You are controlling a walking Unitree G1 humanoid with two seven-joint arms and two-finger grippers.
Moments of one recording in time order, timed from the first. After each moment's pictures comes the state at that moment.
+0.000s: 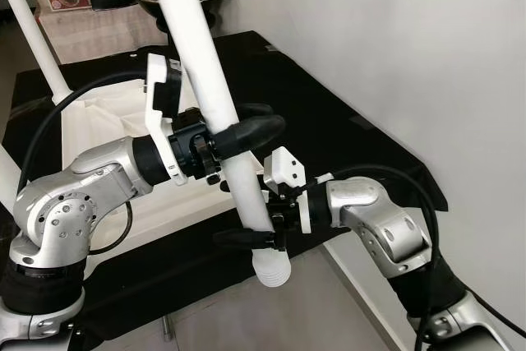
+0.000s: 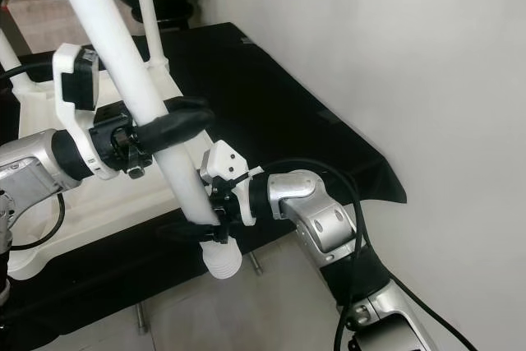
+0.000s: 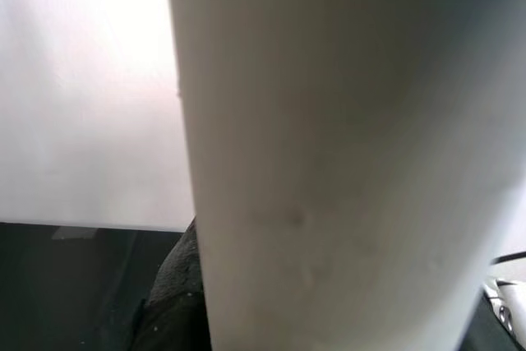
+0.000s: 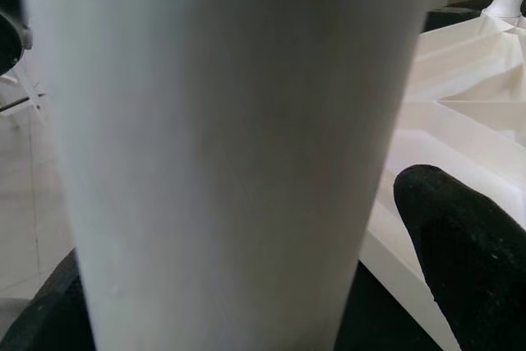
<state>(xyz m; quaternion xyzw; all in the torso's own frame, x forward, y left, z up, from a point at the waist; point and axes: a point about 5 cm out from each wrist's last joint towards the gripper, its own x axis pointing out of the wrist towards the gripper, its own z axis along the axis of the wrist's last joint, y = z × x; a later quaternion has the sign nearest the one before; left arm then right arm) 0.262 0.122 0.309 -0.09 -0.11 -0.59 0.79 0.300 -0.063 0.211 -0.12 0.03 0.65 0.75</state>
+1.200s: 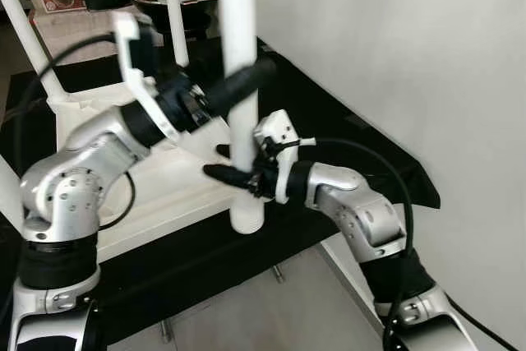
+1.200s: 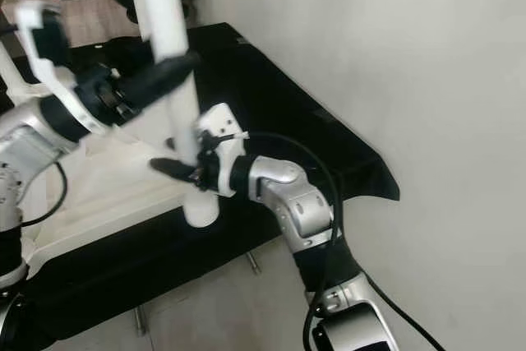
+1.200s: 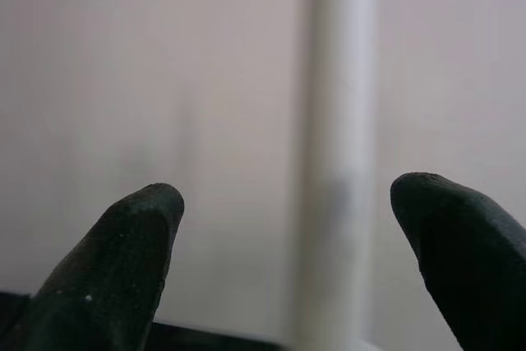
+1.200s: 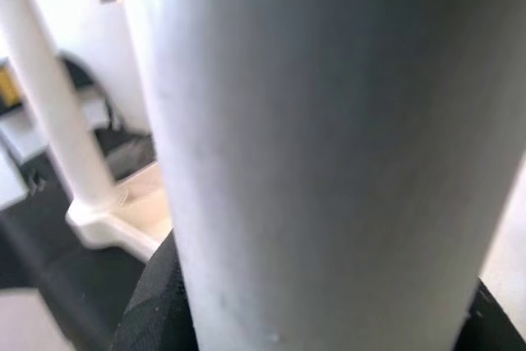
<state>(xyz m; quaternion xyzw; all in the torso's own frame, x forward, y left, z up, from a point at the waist) 0.284 0.167 0.354 -0.12 -0.27 -0.43 0.85 0.331 -0.065 0.227 0.00 -0.02 0.50 0.87</state>
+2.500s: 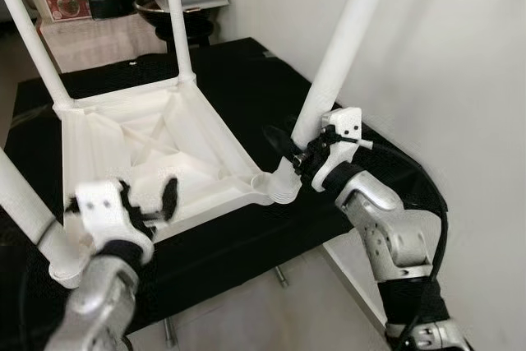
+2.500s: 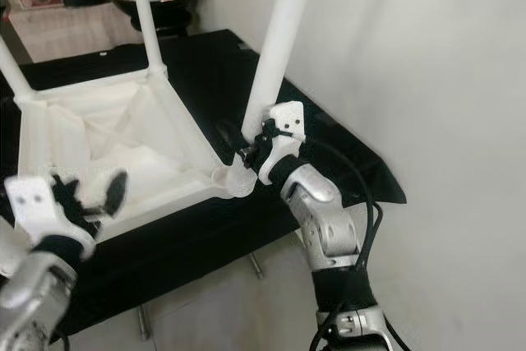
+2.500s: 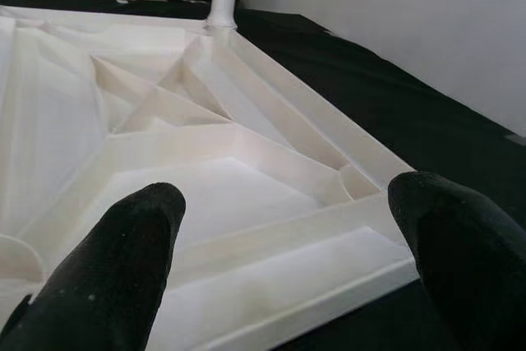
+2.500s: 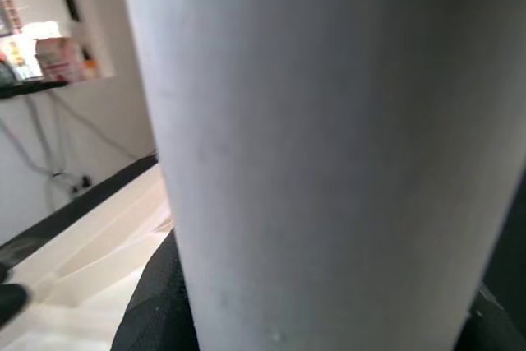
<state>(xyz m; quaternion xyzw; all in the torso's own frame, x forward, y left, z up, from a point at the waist) 0.232 0.176 0.166 -0.12 -0.04 -0.01 0.99 0.325 -0.094 0.213 0.05 -0.09 0.34 0.93</state>
